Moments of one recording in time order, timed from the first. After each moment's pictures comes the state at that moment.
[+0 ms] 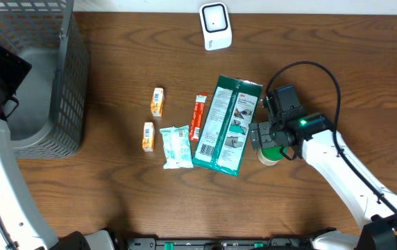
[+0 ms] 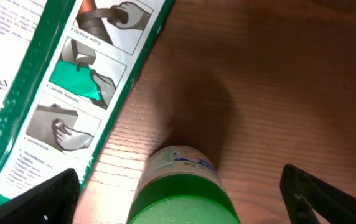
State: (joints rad) left arm 0.43 1.46 1.75 -1.13 -0.11 -0.56; right arm 0.36 1.47 0.97 -0.73 0.09 0.19
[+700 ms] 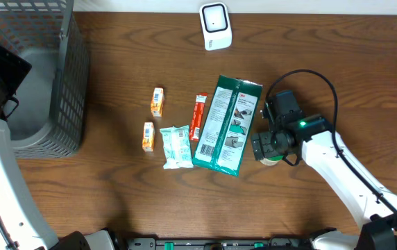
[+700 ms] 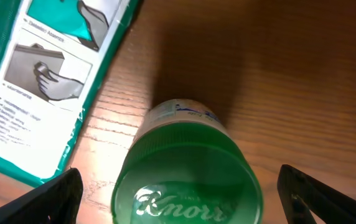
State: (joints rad) left arm 0.43 1.46 1.75 -1.13 -0.11 -0.56; right arm 0.36 1.47 0.95 -0.84 0.05 0.17
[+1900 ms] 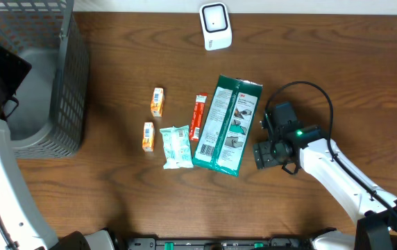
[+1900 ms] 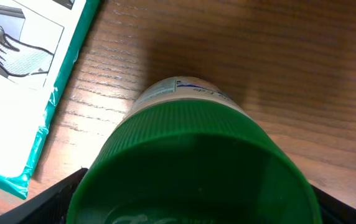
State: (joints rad) left arm 0.43 1.46 1.75 -1.13 -0.11 -0.56; right arm 0.36 1.47 0.83 -0.74 0.04 0.17
